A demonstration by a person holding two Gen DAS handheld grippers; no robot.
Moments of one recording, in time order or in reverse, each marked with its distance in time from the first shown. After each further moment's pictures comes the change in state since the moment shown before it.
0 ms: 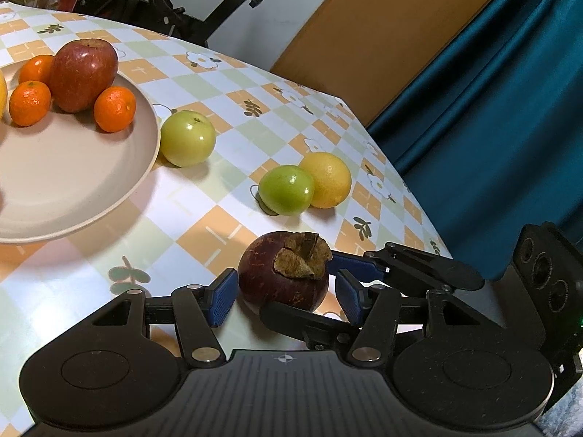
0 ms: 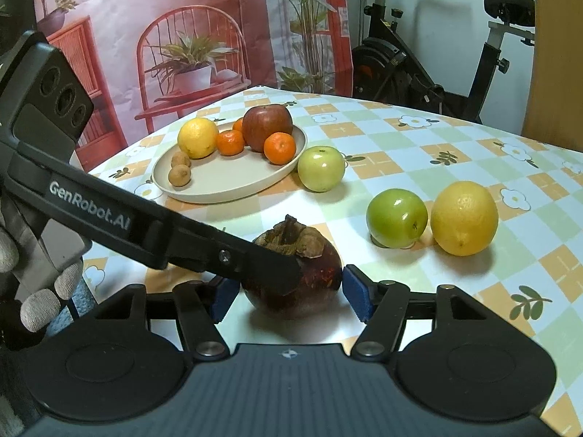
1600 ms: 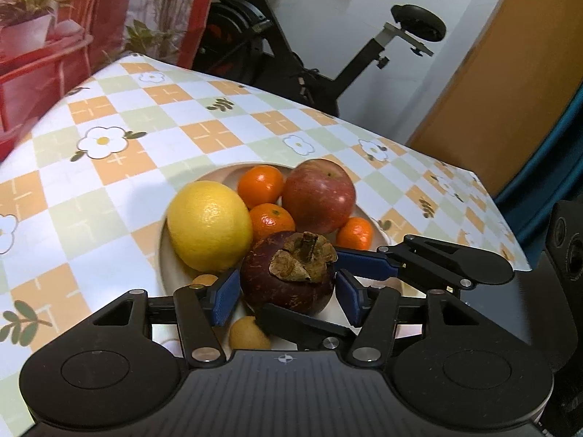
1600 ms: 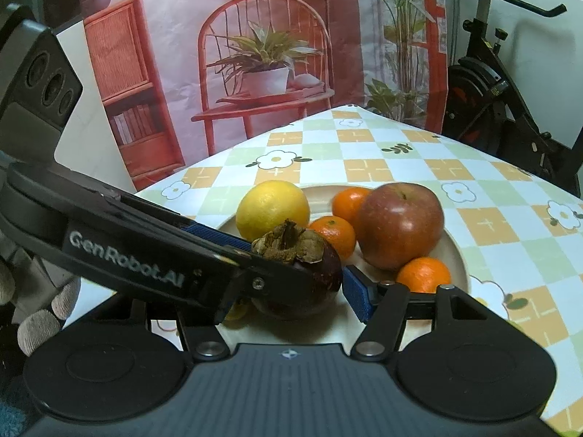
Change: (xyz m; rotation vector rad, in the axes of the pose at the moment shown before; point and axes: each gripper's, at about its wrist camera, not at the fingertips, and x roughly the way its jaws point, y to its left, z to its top) left arm -0.072 0.104 0.070 -0.070 -0.136 0.385; right arm 0.146 0.067 0.104 -0.159 0.002 0.204
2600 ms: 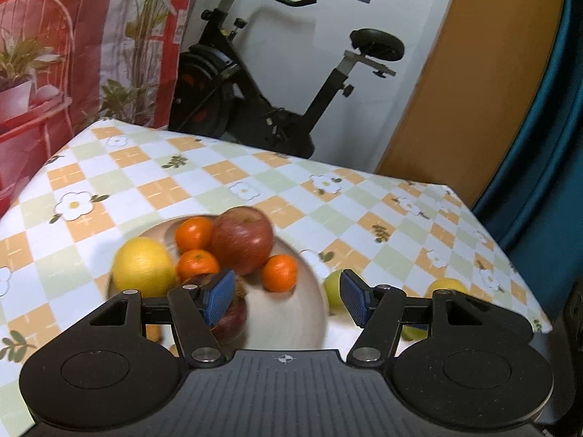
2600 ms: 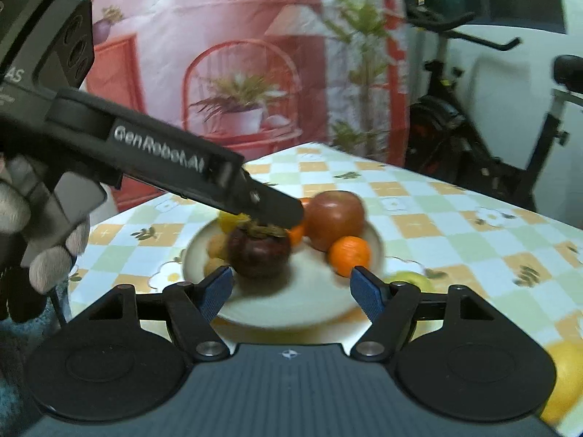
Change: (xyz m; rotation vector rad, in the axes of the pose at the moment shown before) left arm -0.028 -0.080 0.001 0.116 -0.128 0.000; right arm -0.090 -0.005 -0.047 0.018 -0.163 -0.114
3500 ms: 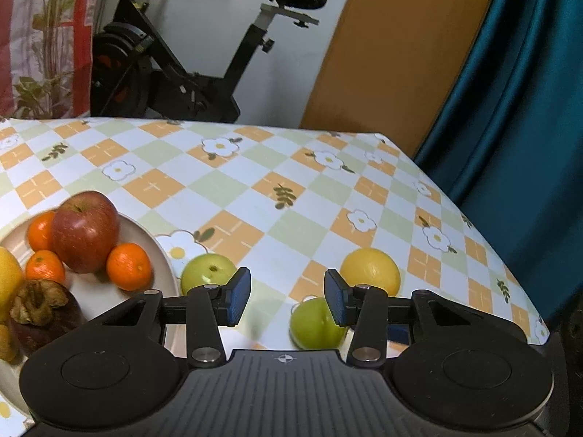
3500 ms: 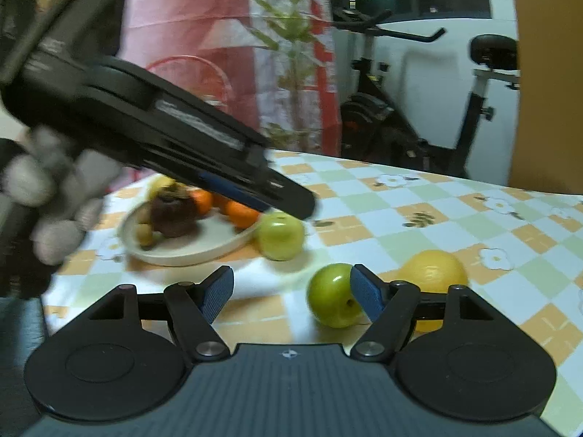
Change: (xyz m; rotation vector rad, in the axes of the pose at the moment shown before) left arm 0.057 -0.078 -0.011 0.121 0.131 -0.168; right arm -0.068 -0.050 -0.046 0.081 -0.030 -0.121
